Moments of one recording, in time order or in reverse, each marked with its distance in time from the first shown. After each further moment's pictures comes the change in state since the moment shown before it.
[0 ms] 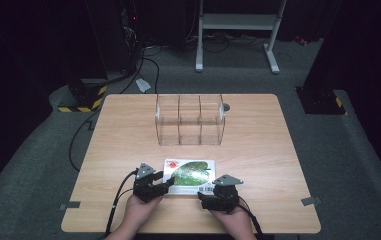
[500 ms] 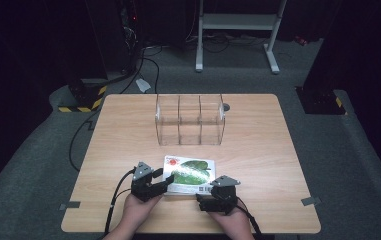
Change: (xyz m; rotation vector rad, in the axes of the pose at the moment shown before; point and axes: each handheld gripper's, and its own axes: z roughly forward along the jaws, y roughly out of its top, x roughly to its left) left arm -0.007 0.010 -0.014 -0.074 -0.015 0.046; right arm 0.004 -0.001 0.004 0.017 -0.012 -0.015
